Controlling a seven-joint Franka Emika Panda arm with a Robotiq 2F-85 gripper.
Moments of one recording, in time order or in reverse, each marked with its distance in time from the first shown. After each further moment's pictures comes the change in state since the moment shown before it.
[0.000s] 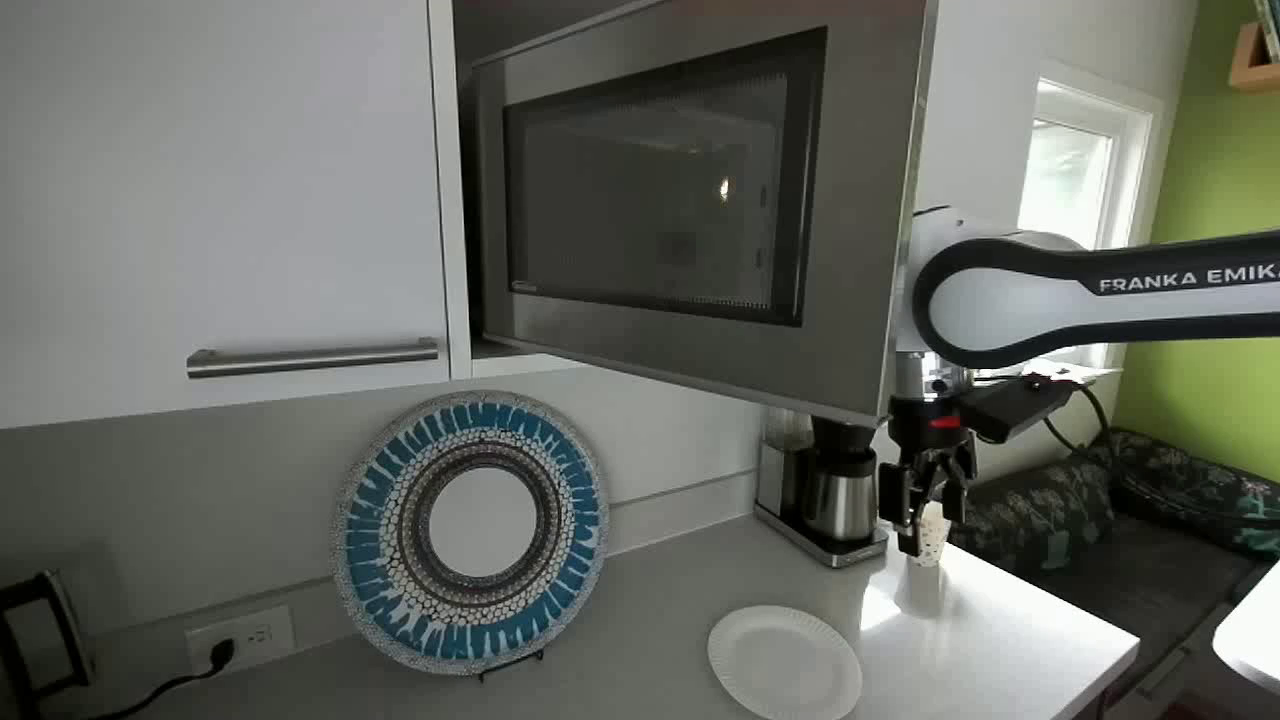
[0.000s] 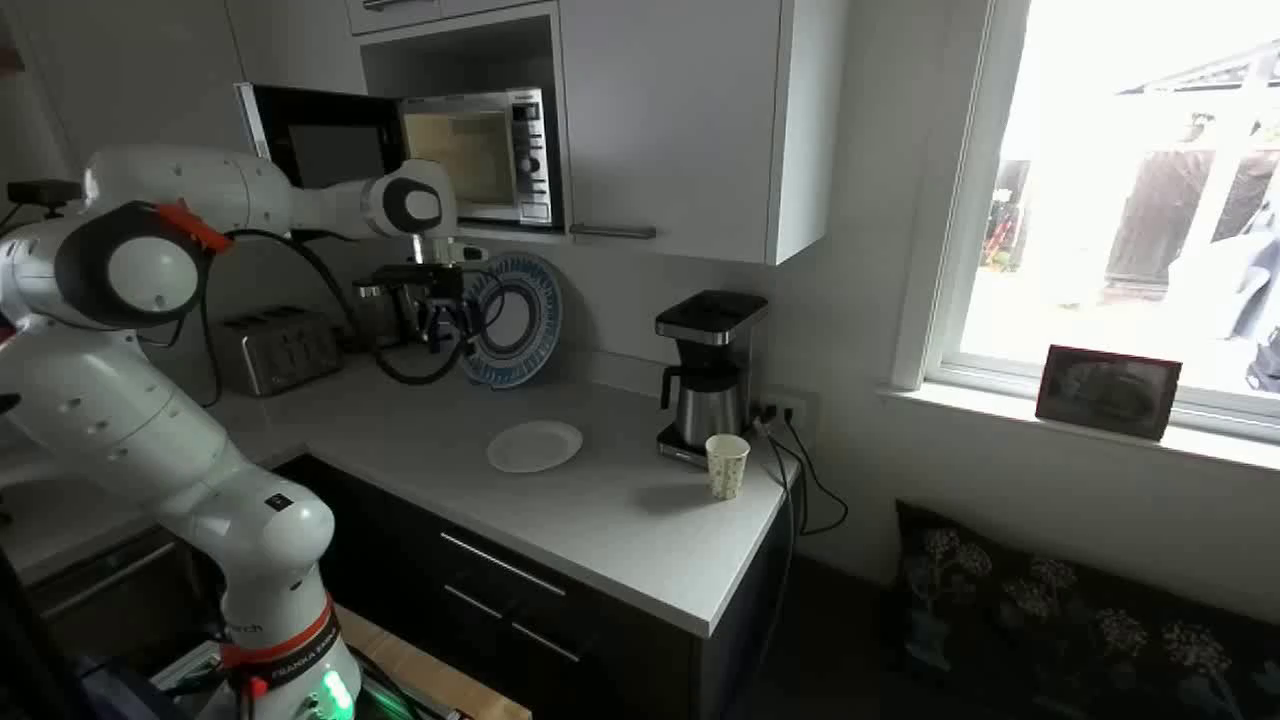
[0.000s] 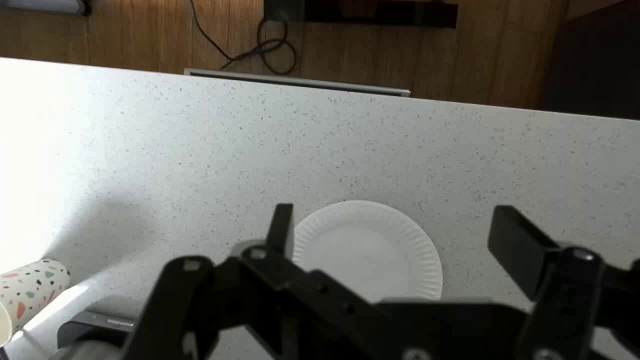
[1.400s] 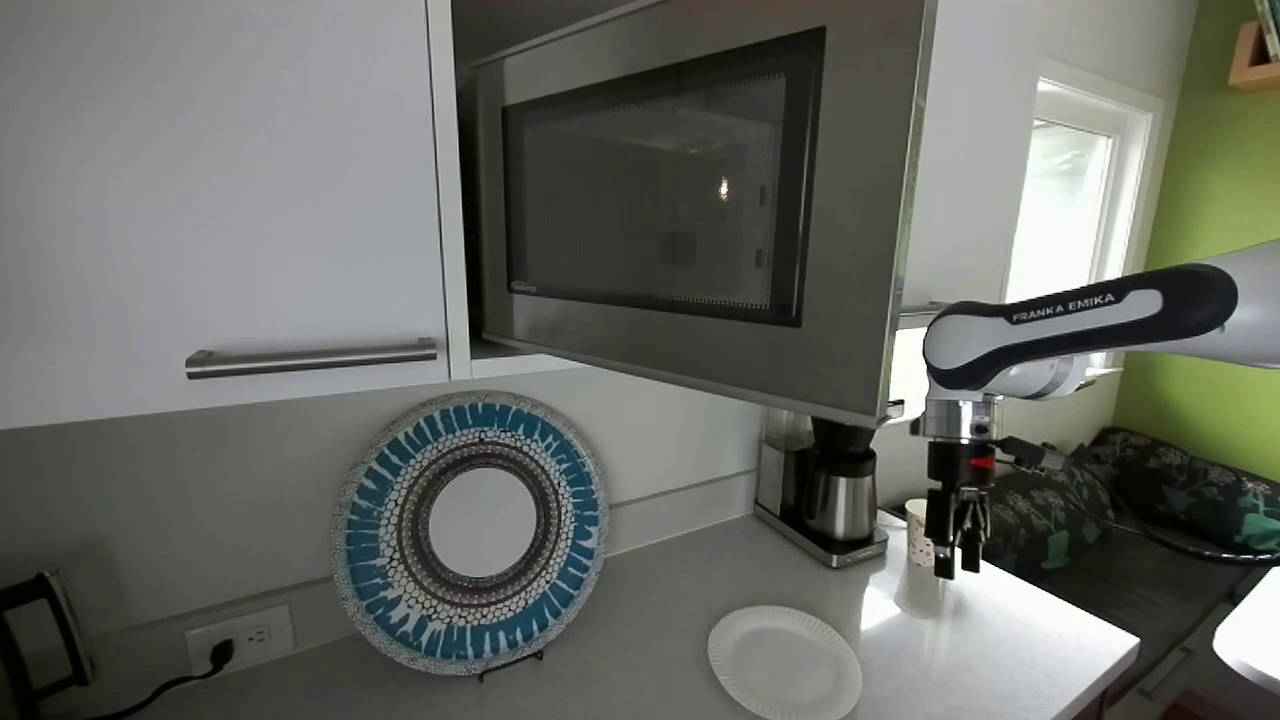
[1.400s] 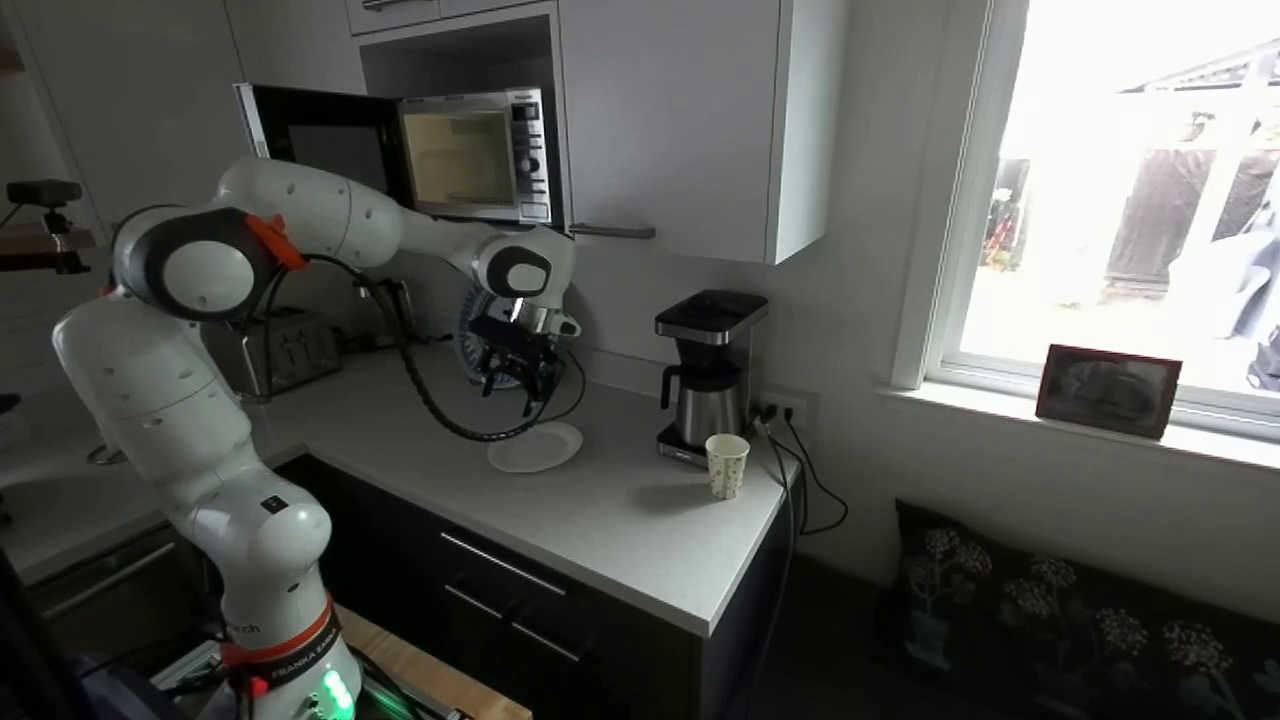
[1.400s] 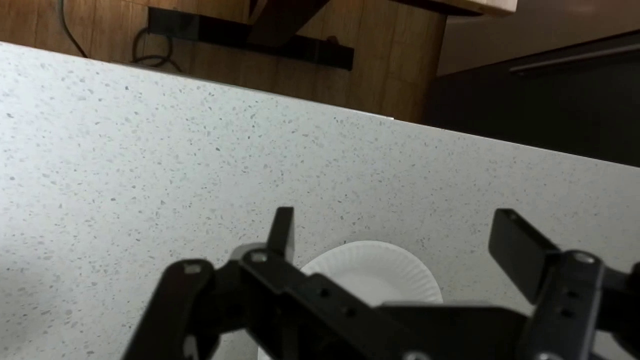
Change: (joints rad) arm -0.056 0.217 -0.336 -0.026 0.212 0.057 -0.524
